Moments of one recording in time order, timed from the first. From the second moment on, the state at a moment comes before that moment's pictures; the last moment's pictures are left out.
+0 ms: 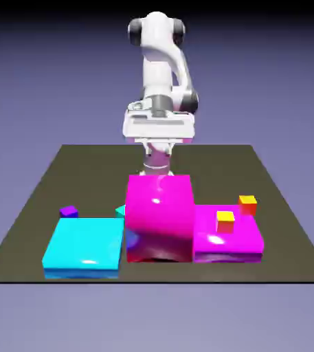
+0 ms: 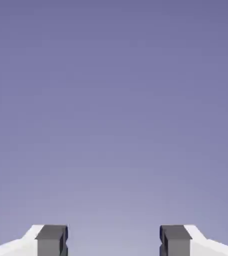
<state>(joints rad) -0.01 -0.53 -0.04 -2.80 0.04 3.02 0.79</state>
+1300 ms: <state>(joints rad) -0.35 0.24 -0.59 -2.61 0.85 2.67 1.57</state>
